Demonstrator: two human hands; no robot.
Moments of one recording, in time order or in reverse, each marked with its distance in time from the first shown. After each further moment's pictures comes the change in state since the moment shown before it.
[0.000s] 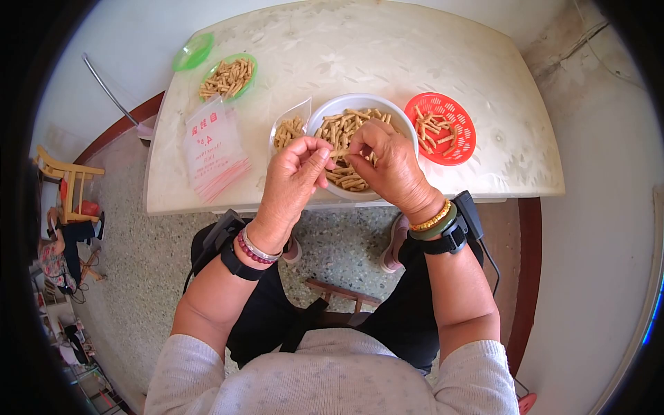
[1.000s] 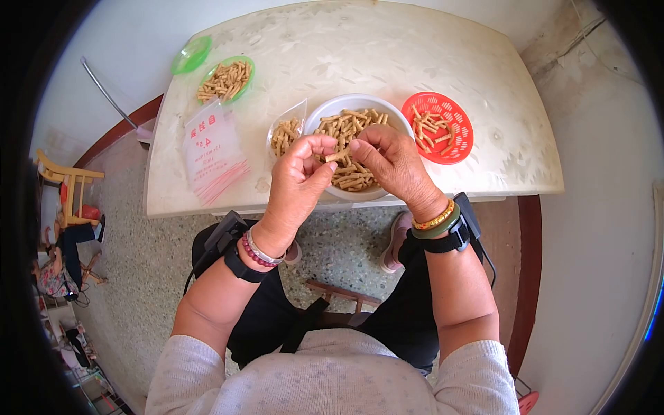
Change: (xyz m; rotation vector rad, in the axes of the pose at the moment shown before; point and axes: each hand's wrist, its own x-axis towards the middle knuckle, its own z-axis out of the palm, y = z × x) left_hand -0.003 -0.004 0.010 0.132 -0.001 0.217; right_hand -0.005 0.002 -0.012 0.248 -0.094 0.328
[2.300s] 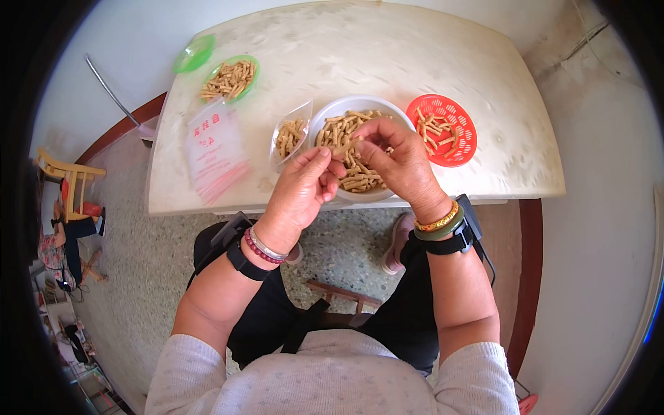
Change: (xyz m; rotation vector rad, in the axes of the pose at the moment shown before) left_hand -0.002 -0.015 -0.007 -0.646 -0.046 -0.460; right_hand 0.003 0.000 0.006 0.253 0.054 -0.040
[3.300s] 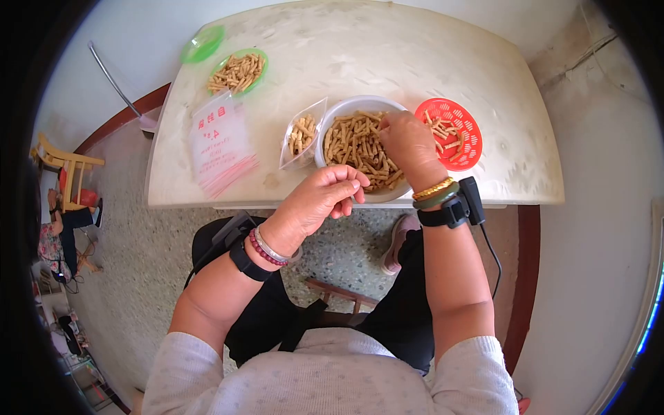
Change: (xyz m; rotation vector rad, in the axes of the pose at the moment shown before) left_hand -0.008 0.001 -0.001 0.331 -0.184 -0.212; right_hand 0.045 0.045 -0.011 -1.022 0.032 0.125
